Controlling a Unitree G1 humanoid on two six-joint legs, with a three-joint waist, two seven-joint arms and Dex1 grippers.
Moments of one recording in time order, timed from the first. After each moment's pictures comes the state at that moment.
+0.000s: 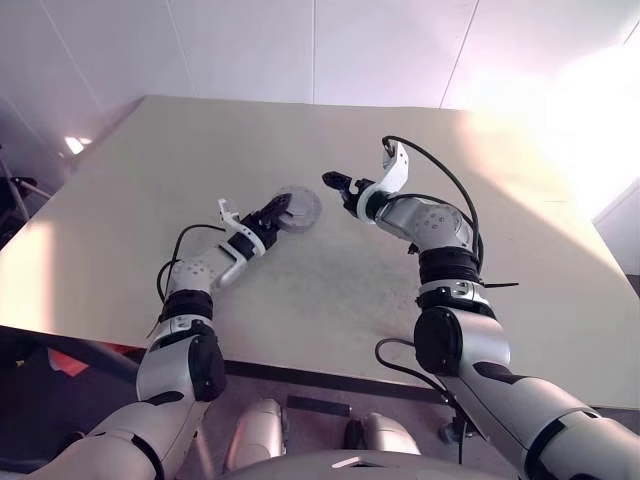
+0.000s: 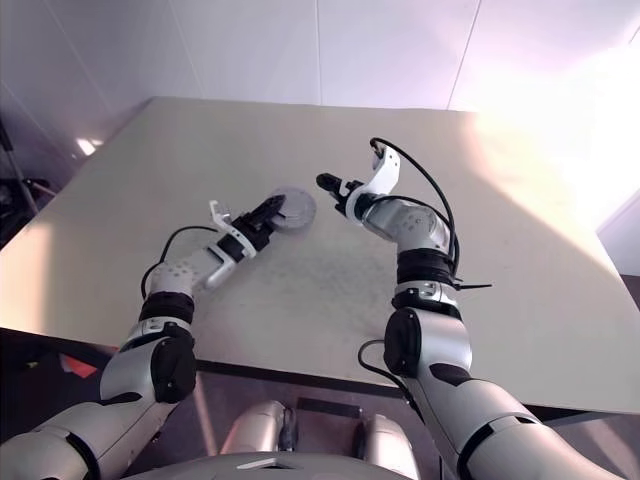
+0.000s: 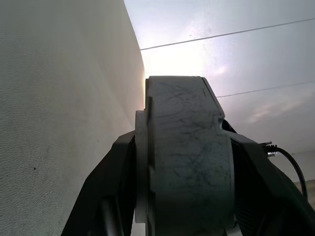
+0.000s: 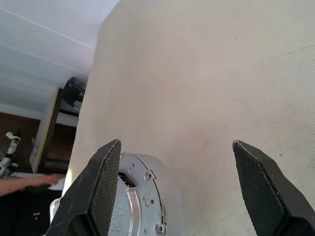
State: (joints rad) left arm -0.75 0.10 0.56 0.82 -0.89 0.79 -0.56; right arm -0.96 -0.01 -0.45 0.62 0.65 0.85 0.02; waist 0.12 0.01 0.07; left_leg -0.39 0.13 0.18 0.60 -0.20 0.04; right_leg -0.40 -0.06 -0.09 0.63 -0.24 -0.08
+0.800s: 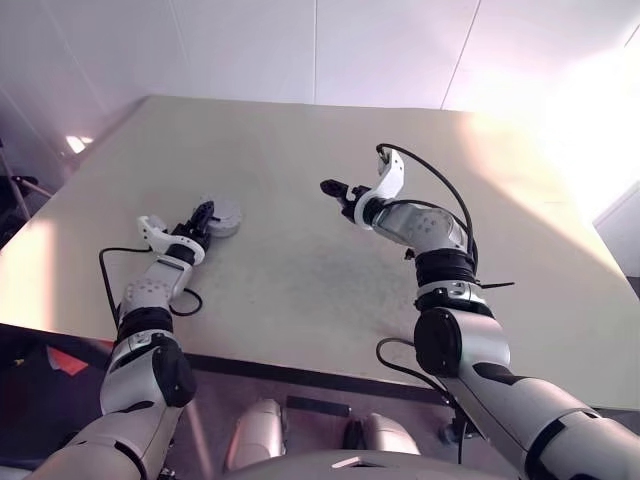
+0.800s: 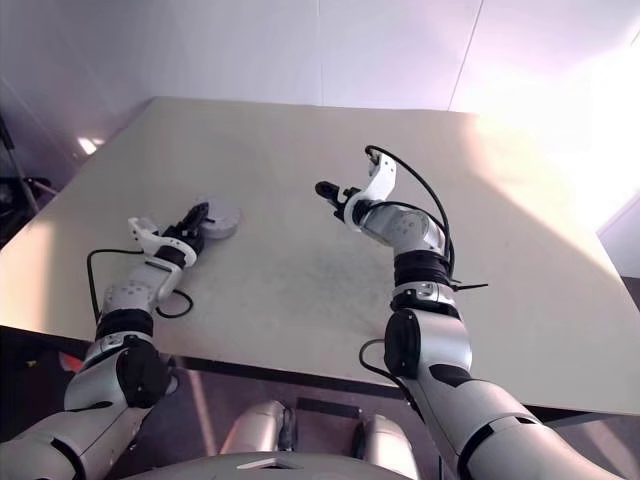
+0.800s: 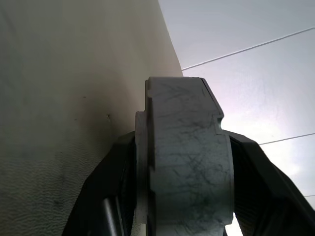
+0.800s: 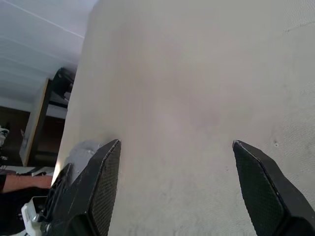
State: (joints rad) left arm -0.67 0.27 0.70 0.85 -0.83 0.51 -0.46; right arm -0.95 -0.01 -0.42 0.69 0.61 0.83 0.05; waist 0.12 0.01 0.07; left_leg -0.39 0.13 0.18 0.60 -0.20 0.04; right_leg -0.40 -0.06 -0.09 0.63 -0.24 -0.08
